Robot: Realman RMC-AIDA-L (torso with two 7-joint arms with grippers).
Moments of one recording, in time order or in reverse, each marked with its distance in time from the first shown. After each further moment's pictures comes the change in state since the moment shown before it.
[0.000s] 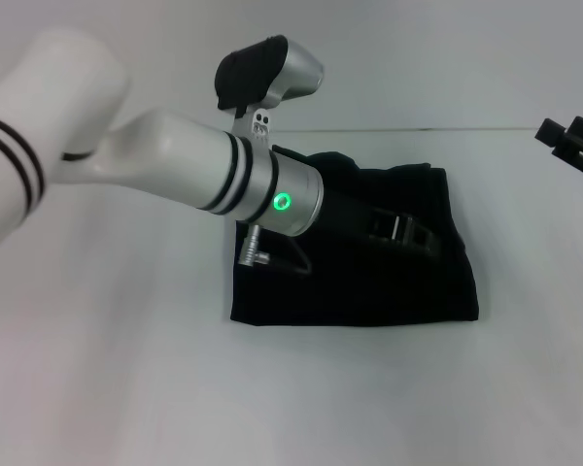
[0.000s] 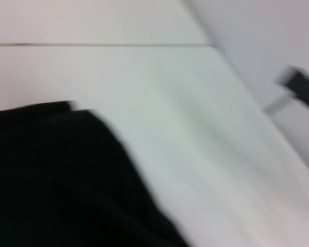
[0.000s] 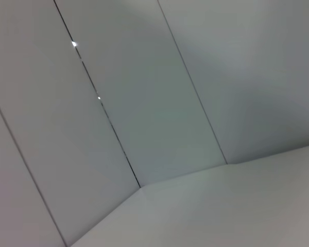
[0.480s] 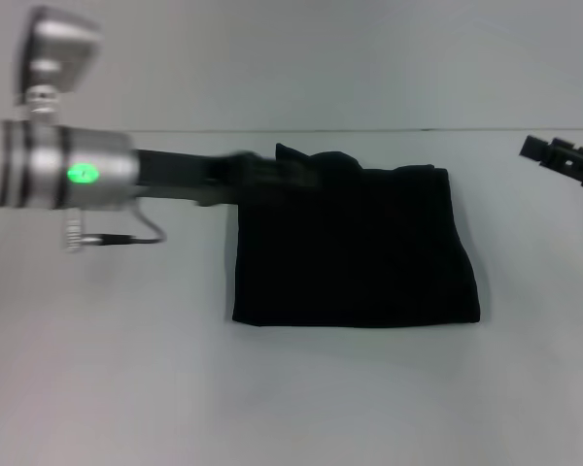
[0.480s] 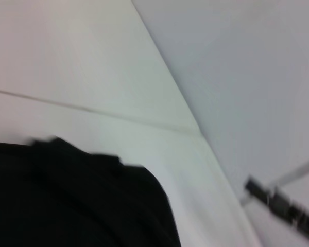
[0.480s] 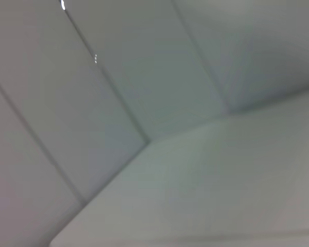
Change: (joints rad) left arm 0.295 0.088 -0.264 0.303 -0.060 0.378 -0.022; right arm 0.047 -0.063 -0.076 -0.028 -0.147 0.010 0.277
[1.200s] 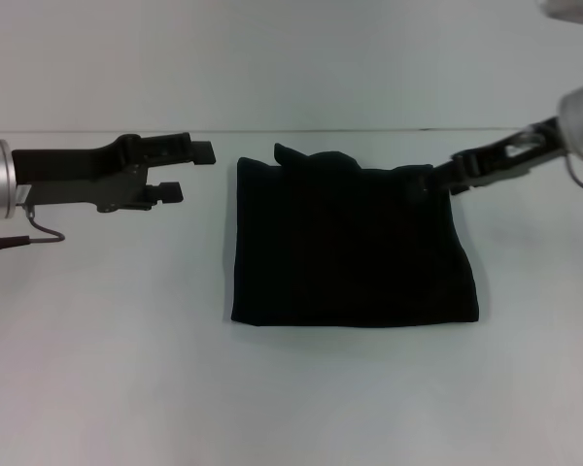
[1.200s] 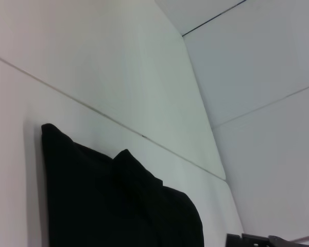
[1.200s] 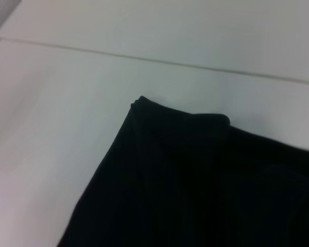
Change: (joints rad) left arm 0.067 0.058 -0.264 0.030 0.112 0.117 -0.122; right arm 0.418 -0.057 -0.420 -0.086 -0.604 0.040 0.816
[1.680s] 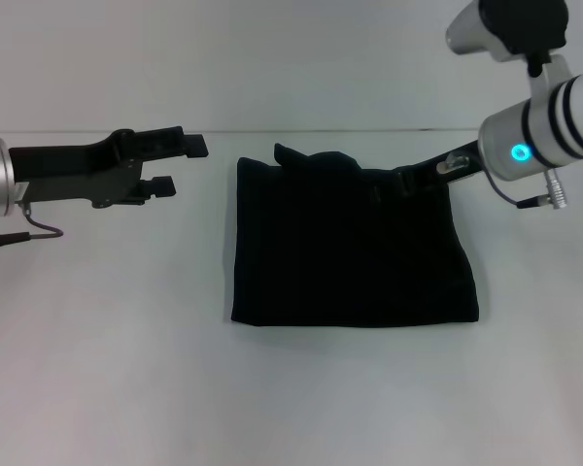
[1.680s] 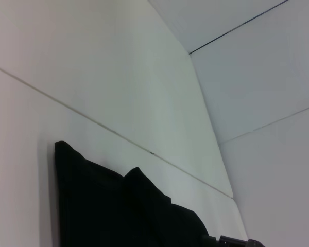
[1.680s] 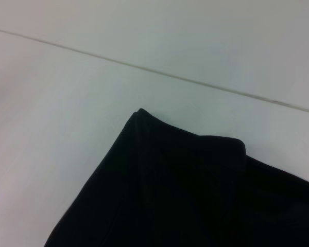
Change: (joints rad) left arm 0.004 -0.002 -0.009 -0.008 -0.007 -0.046 0.004; right arm 0.012 0.113 -0.150 0.025 -0.016 0.285 -0.006
